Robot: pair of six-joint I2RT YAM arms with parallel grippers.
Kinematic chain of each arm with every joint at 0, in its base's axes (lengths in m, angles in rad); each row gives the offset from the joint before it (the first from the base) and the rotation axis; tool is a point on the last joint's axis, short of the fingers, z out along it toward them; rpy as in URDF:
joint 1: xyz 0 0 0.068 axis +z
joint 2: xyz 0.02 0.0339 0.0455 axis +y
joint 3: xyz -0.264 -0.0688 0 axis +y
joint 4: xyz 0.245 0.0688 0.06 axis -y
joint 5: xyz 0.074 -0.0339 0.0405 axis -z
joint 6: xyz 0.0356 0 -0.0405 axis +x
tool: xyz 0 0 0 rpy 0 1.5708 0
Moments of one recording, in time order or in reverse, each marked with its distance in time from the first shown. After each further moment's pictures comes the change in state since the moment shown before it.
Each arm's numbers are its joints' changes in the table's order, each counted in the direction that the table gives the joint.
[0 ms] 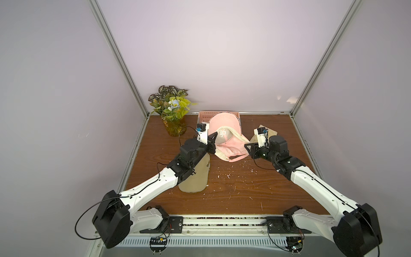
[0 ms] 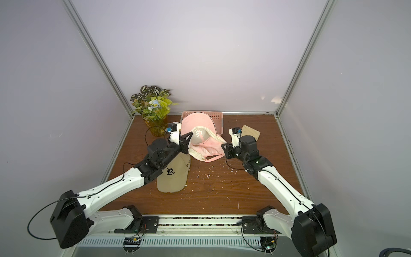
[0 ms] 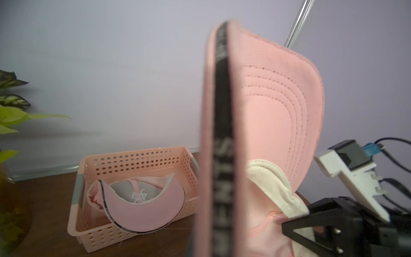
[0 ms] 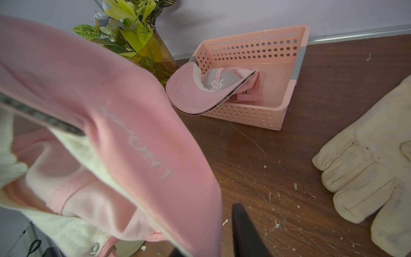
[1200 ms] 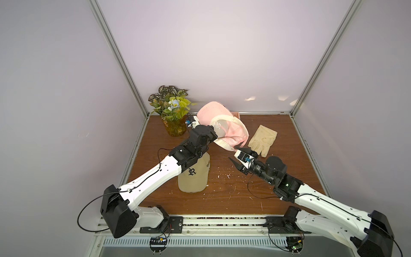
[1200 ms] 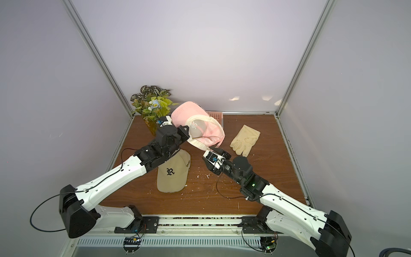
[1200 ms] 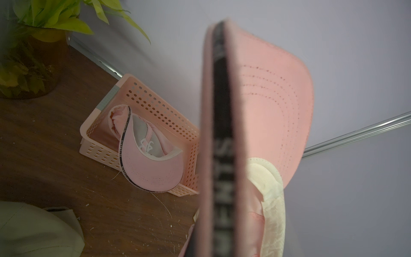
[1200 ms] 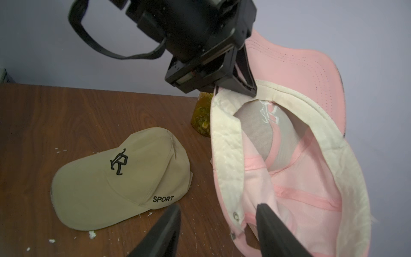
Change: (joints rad) left arm -0.048 0.123 -0.362 -0.526 -0.291 -0.711; right arm 0.463 -0.158 0.162 0.367 0.240 -0.769
